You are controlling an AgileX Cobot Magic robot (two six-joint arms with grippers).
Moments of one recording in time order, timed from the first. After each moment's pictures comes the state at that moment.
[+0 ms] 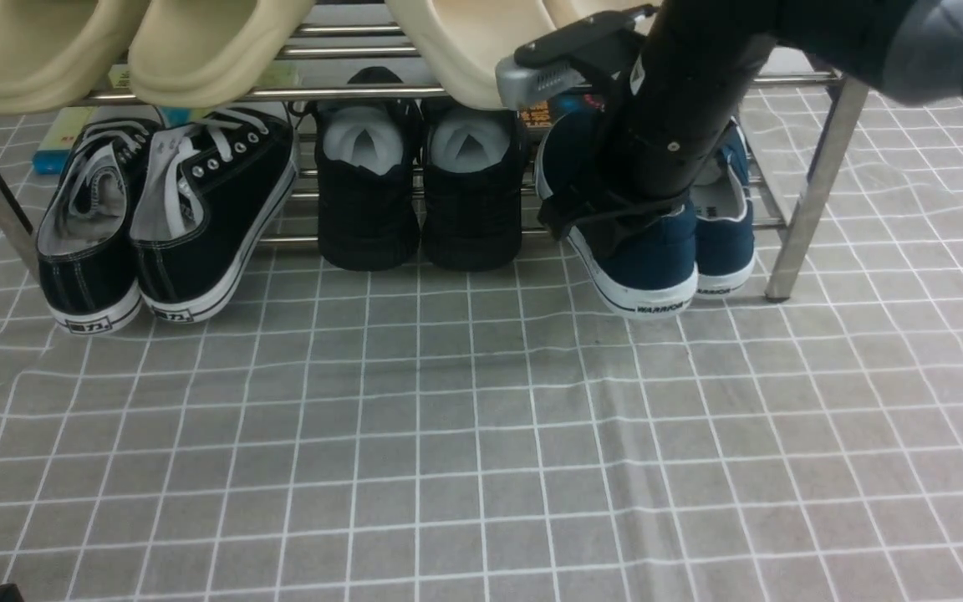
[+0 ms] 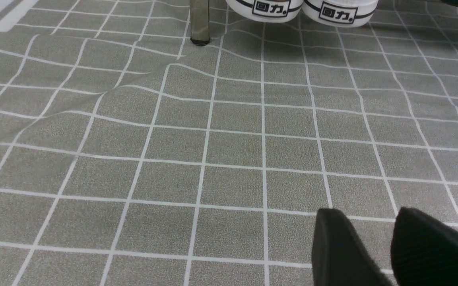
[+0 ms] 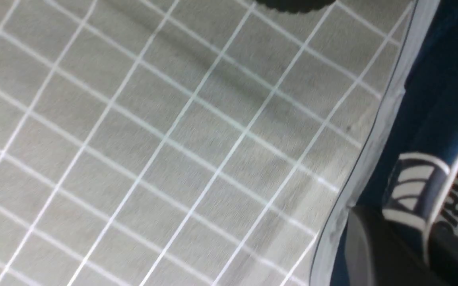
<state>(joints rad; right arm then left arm) 0.57 1.97 -1.96 0.05 1.25 -0.04 0.01 -0.01 0.02 0.07 0.39 -0.13</state>
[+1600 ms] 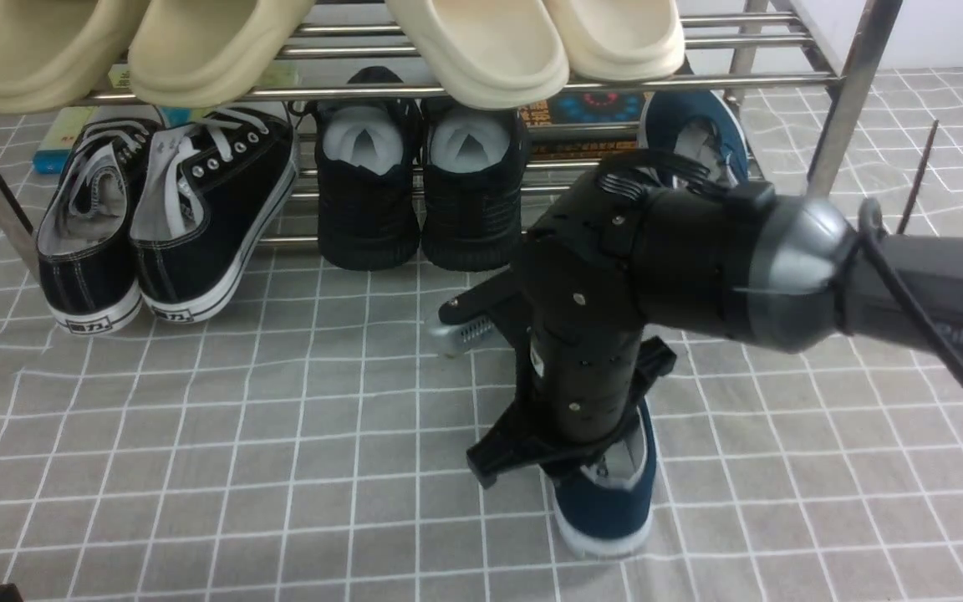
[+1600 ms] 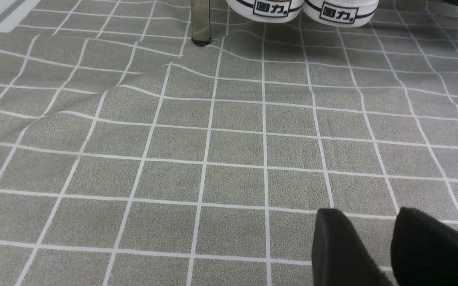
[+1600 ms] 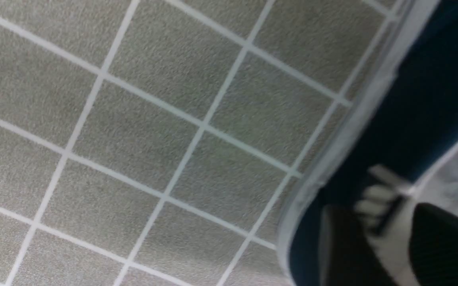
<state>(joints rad) 0.82 1.95 -1.54 -0.09 1.07 0.35 0.01 -0.01 0.02 0.07 0.39 -0.13</state>
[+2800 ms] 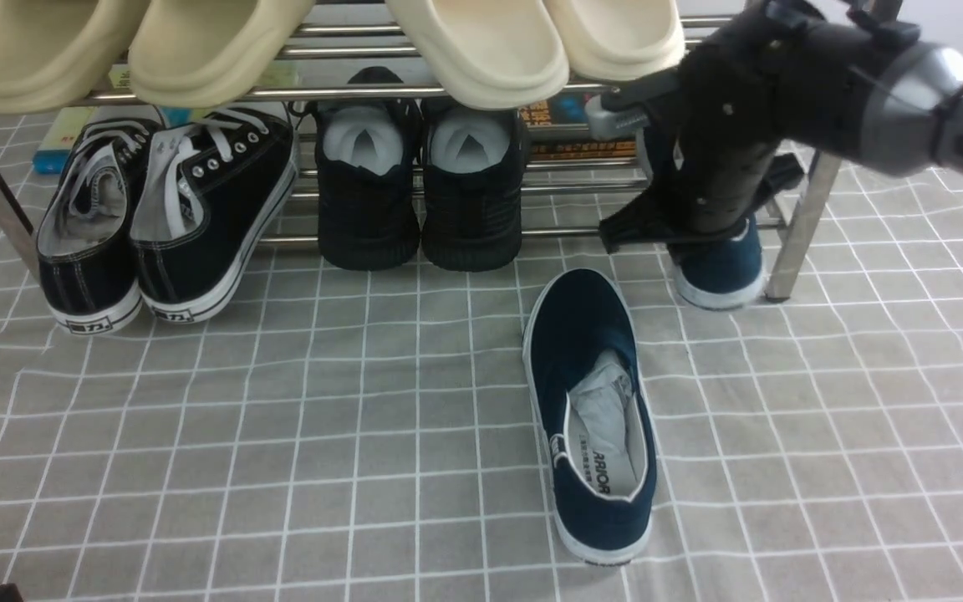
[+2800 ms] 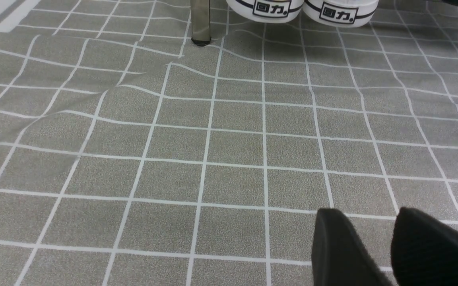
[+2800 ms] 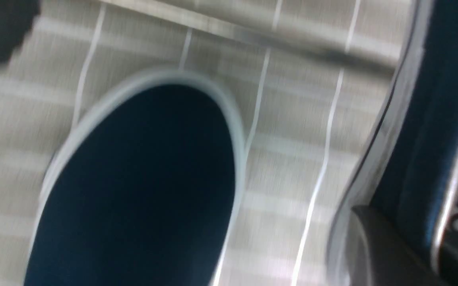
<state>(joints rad) 0.49 2.00 -1.75 -0.20 1.06 0.31 0.01 -0.01 0.02 0.07 0.39 -0.13</state>
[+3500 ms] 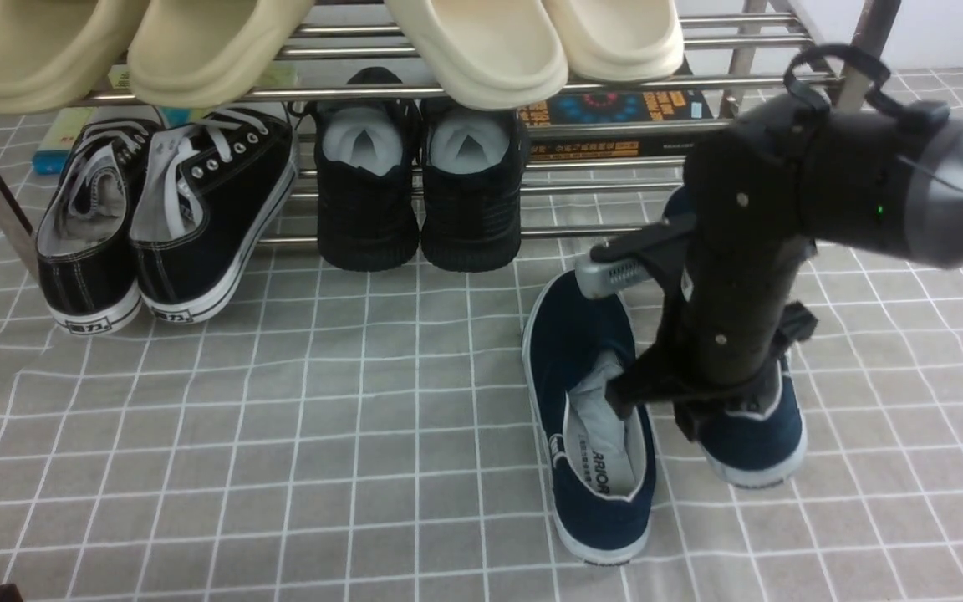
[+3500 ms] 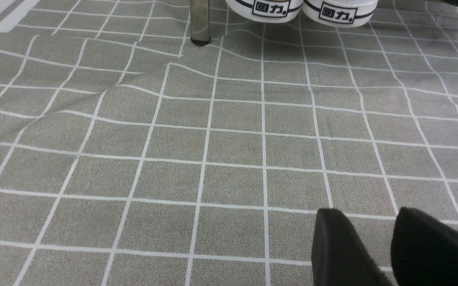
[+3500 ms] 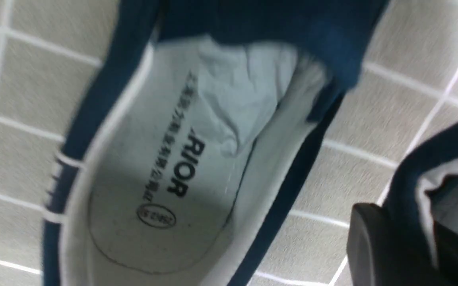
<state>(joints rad) 0.57 1.88 -1.39 0.01 1.08 0.22 0.01 -0.01 0.02 0.07 0.39 -0.13</state>
